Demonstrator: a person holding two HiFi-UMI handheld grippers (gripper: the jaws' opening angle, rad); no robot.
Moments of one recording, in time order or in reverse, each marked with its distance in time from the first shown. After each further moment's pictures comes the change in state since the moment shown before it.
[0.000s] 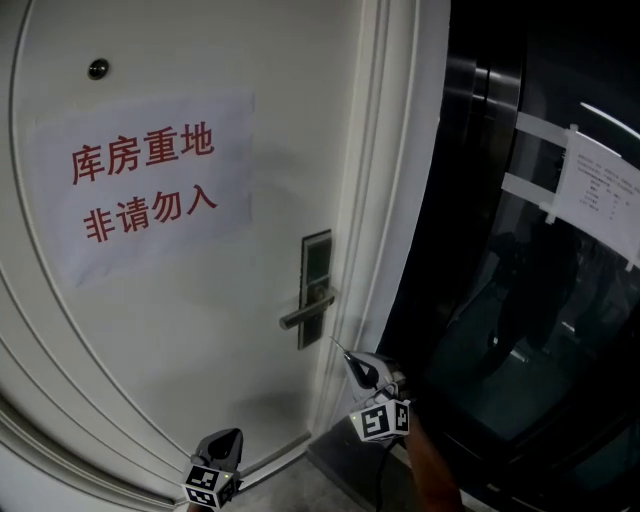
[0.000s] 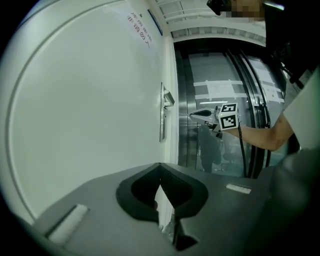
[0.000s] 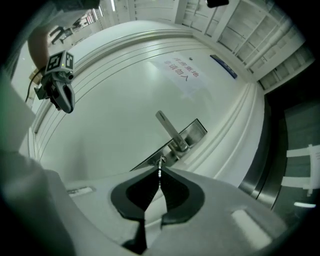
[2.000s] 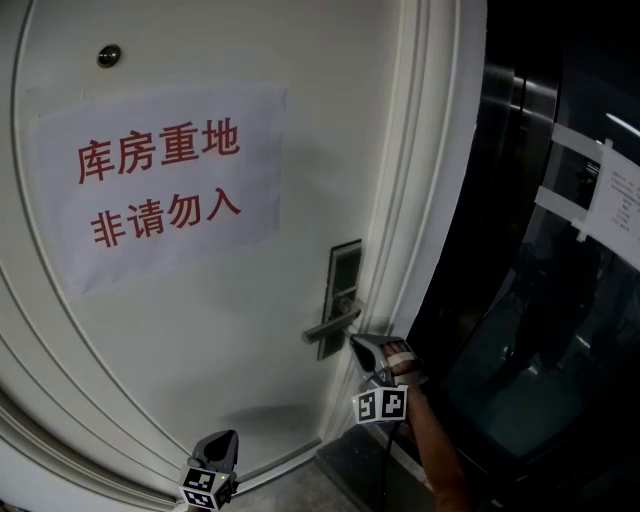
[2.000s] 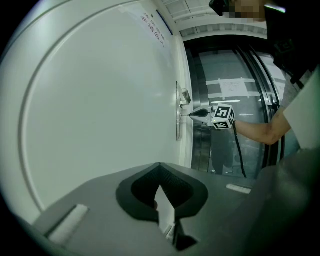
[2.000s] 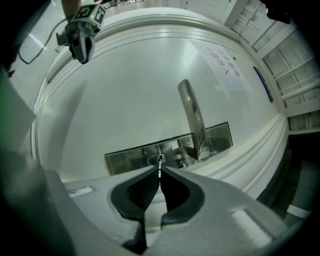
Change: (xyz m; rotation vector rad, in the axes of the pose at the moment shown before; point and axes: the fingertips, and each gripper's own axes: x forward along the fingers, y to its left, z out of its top) left arm -0.002 0.048 -0.008 -0.036 -0.003 0.128; right arm 0.087 -0.007 0.000 -0.394 0.067 0.021
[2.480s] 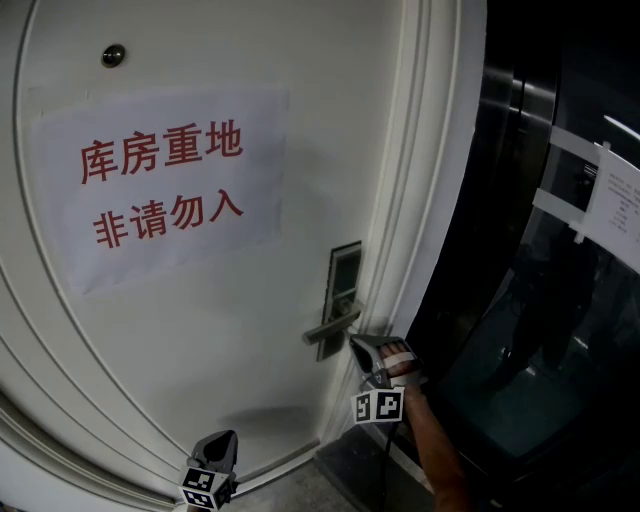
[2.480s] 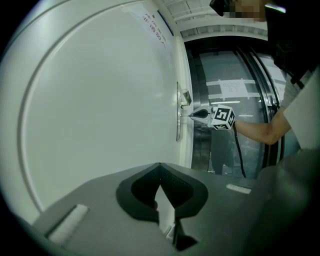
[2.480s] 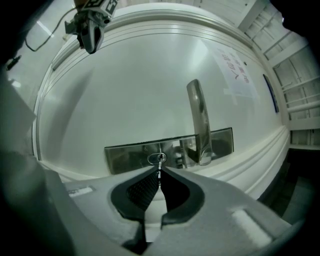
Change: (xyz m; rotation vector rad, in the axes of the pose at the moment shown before) left arm 0.000 0.003 0.000 -0.008 -0.004 -0.005; right arm 0.002 0.001 -0.001 -0.108 0.043 -0.010
